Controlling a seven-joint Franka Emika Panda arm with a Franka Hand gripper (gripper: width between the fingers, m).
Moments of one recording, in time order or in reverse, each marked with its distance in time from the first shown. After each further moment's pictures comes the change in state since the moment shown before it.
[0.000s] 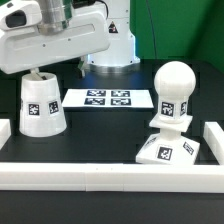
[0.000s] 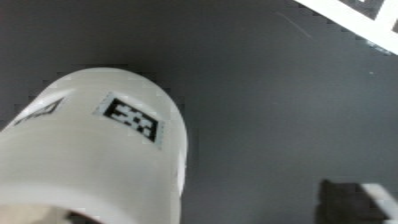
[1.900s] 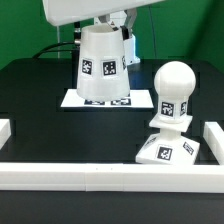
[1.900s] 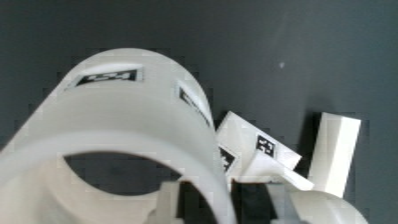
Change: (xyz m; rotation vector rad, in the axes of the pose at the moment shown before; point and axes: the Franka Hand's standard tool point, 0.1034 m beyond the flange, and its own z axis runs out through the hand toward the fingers) arm 0.116 -0.075 -0.098 0.085 -0.034 0.202
